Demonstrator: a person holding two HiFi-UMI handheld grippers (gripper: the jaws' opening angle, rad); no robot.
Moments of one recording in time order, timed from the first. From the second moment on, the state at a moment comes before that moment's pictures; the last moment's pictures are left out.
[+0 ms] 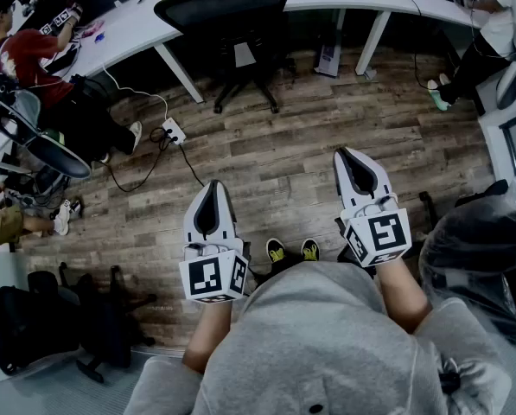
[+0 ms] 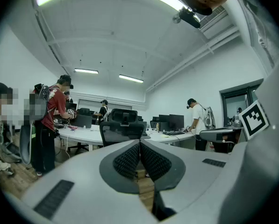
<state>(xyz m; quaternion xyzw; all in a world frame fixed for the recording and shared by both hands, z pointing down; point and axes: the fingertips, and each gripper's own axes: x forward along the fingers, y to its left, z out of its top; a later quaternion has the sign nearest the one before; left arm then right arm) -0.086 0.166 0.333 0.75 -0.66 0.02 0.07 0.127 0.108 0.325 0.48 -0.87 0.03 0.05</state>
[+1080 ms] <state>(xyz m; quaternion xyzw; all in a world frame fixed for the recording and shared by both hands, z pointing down) -0.147 0.163 0.317 0.76 -0.65 -0.01 0.07 0.061 0.109 0.288 0.44 -0.90 0.01 0.03</state>
